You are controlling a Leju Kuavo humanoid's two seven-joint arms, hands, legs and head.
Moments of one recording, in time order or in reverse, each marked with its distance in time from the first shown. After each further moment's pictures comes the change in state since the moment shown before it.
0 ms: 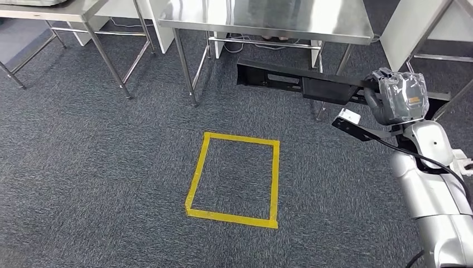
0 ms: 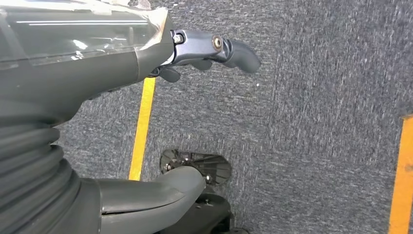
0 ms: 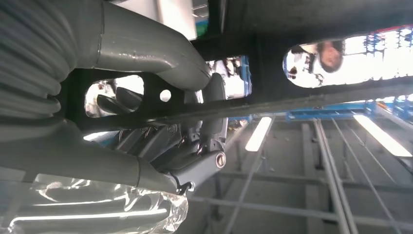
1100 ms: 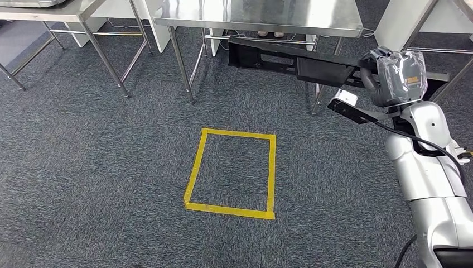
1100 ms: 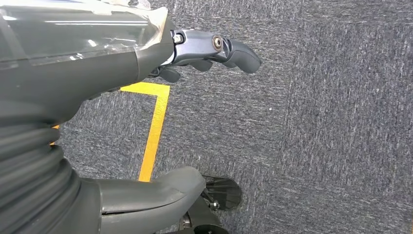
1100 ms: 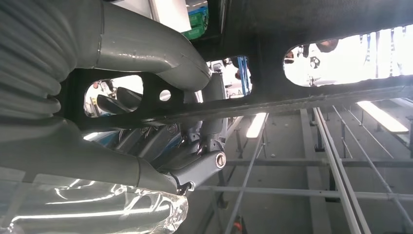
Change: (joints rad) left arm -0.019 0.007 -0.004 0.000 0.004 0.099 0.011; right arm -0.096 0.042 -0.005 0.034 -0.001 0.014 -0.014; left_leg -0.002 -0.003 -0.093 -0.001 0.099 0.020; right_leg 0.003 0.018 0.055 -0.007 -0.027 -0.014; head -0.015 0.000
